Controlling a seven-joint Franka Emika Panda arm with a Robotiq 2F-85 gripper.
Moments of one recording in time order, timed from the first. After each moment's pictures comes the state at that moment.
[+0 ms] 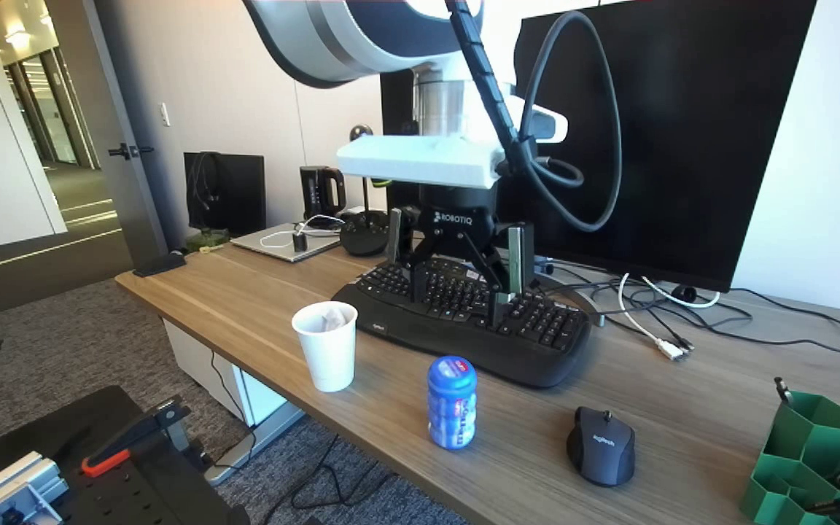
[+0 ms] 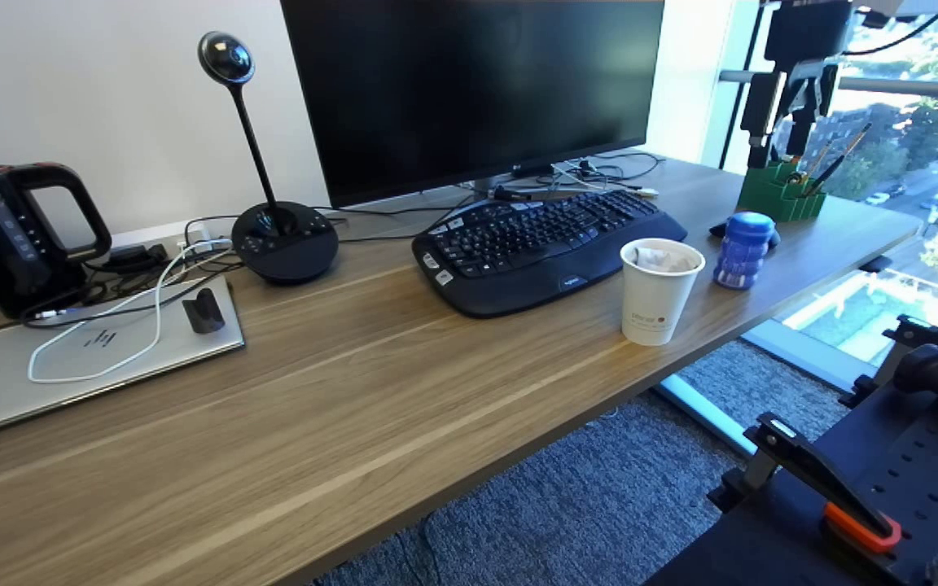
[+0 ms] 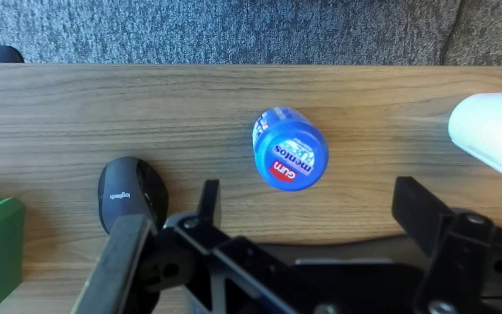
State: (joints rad) arm -0.13 0.31 -0.10 -2.06 -0.02 2.30 -0.28
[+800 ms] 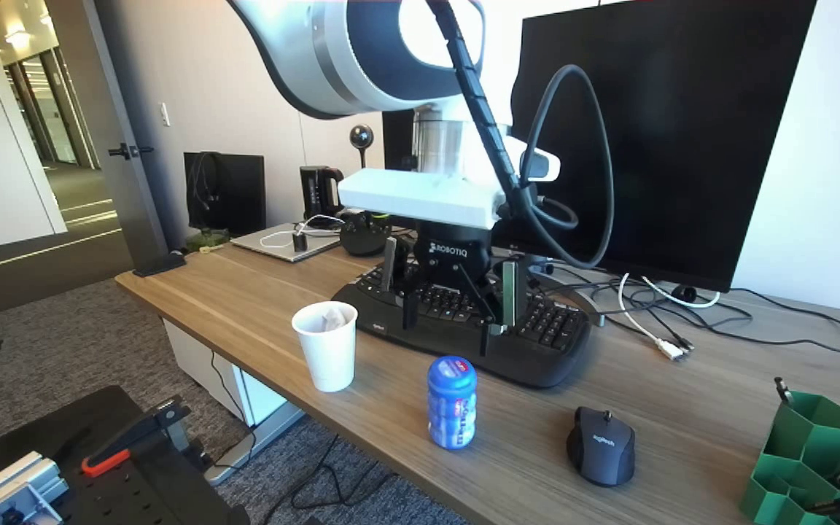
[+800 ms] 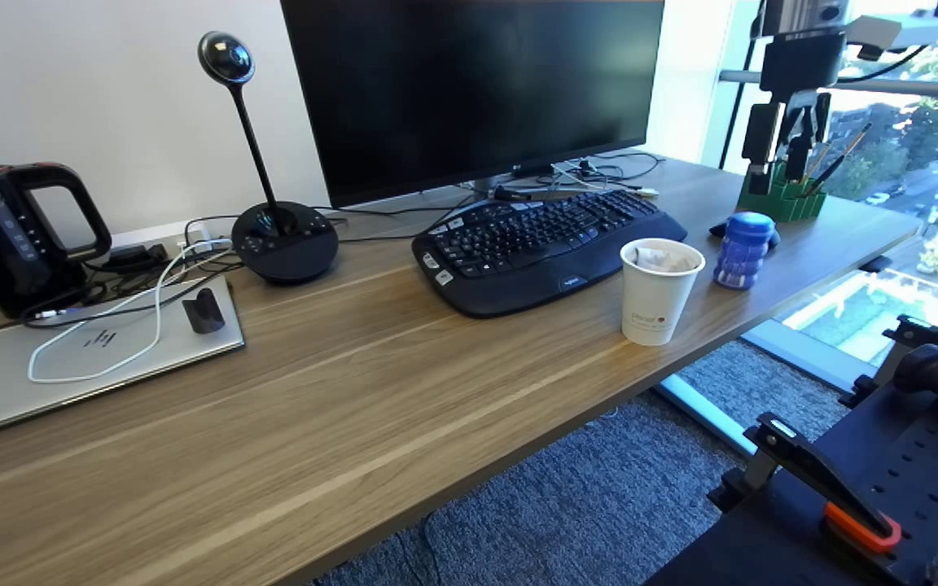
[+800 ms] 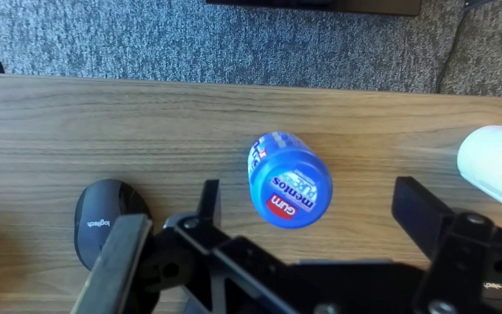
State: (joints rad) arm -0.13 0.36 -0.09 -2.06 -0.03 2.30 -0.31
